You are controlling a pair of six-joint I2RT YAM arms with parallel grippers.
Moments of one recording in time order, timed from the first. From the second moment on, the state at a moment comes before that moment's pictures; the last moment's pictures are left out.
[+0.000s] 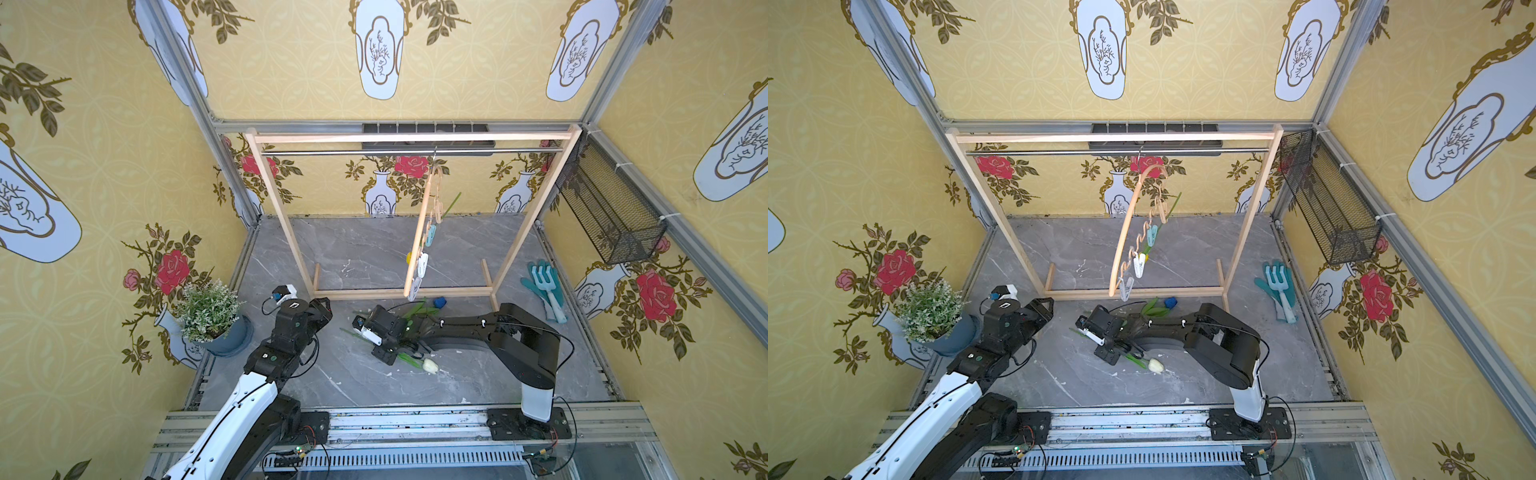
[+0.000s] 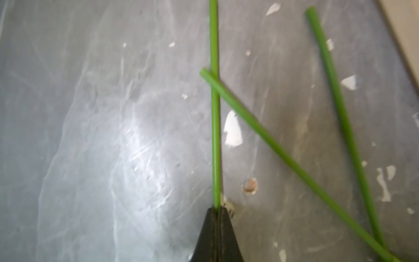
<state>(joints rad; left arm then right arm) -0.35 0.70 0.43 -0.27 -0.11 -0.93 1.22 1.90 1.15 -0.37 0.02 -0.04</state>
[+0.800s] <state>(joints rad) -0.35 0.68 0.64 -0.40 -0.17 -0.82 1.16 1.59 1.04 -0.18 0.01 0.16</state>
